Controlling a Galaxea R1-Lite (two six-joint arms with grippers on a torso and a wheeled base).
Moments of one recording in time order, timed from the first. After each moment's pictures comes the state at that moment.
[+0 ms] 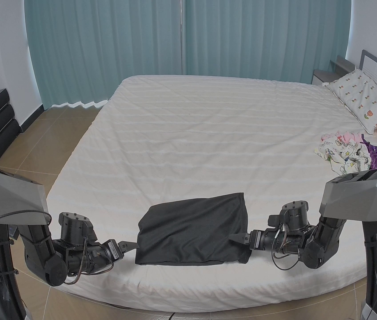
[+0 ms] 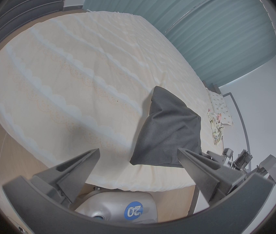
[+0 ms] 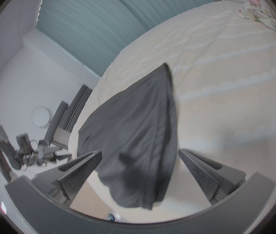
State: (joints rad) left arm -0.25 2.21 -0.32 -1.14 -0.22 -0.74; right arm 0.37 2.44 -0.66 -1.18 0.32 0.53
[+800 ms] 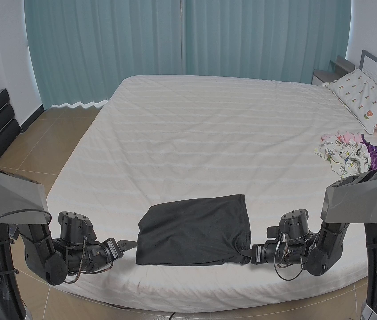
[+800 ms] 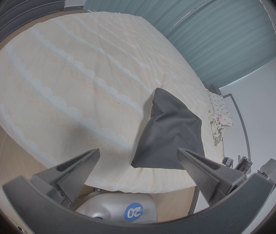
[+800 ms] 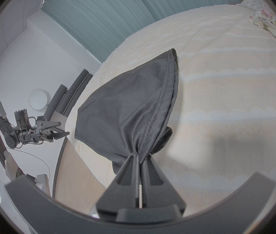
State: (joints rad) left arm -0.24 2.21 -0.33 -1.15 -0.22 -0.74; right arm 0.41 2.41 -0.56 -1.14 0.31 0.40
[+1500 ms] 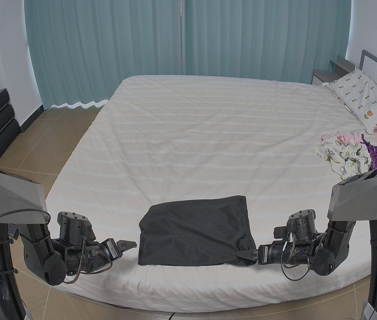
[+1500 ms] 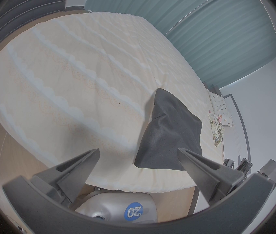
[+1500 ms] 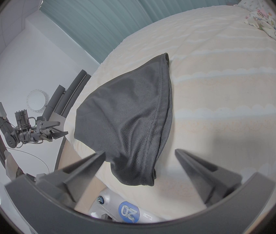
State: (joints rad) left arm -0.23 2.21 -0.32 -1.15 -0.22 -0.74; right arm 0.38 2.38 -0.50 -1.16 0.32 0.39
